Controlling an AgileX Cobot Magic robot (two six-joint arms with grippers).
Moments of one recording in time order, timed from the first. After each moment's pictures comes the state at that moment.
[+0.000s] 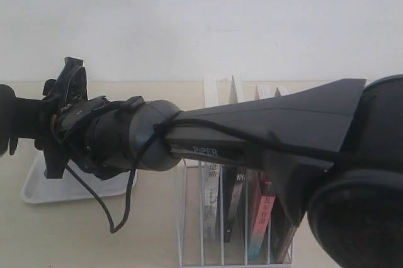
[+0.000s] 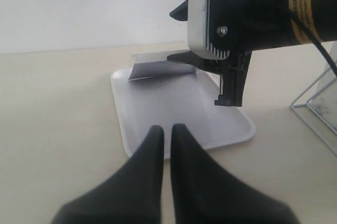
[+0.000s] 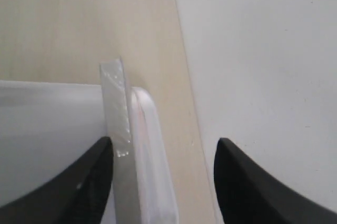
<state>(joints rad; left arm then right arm) -0.20 0.00 0.00 0.16 0.29 -0.16 1.05 2.30 -1.79 -1.75 0.28 0.83</state>
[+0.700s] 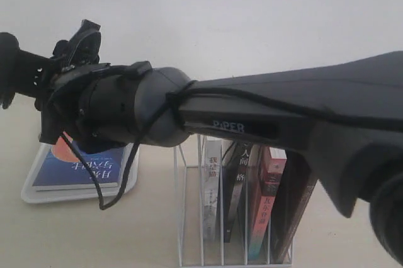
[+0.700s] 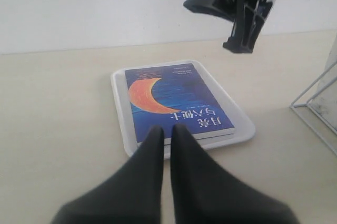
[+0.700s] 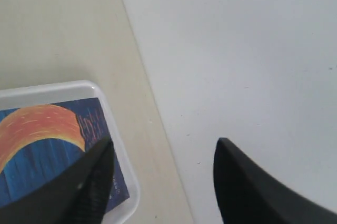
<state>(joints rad) -0.20 0.00 0.00 0.16 0.29 -0.16 1.06 2.20 -1.79 -1.57 0.43 0.78</state>
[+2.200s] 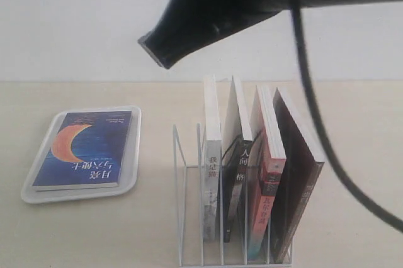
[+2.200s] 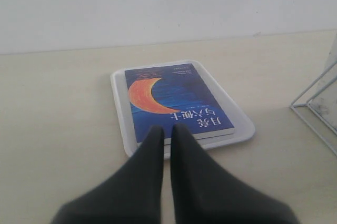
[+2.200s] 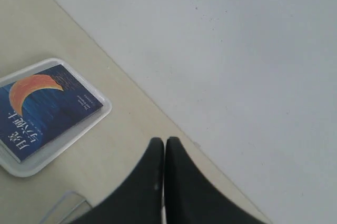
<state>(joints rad) -0.20 0.00 0.00 0.16 0.29 -0.16 1.20 1.26 -1.22 -1.09 0.79 0.67</state>
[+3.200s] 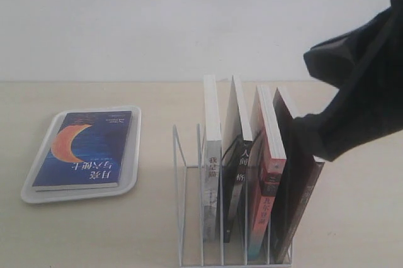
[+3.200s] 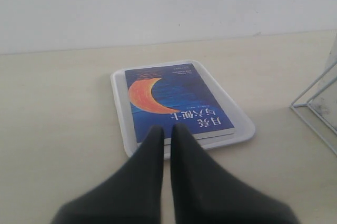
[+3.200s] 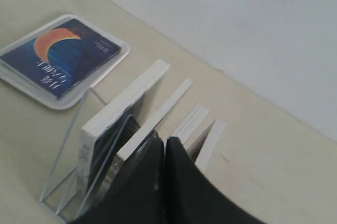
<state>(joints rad) -0.20 0.00 0.00 0.16 0.29 -0.16 1.20 0.92 -0.90 -0.89 0.84 0.77</state>
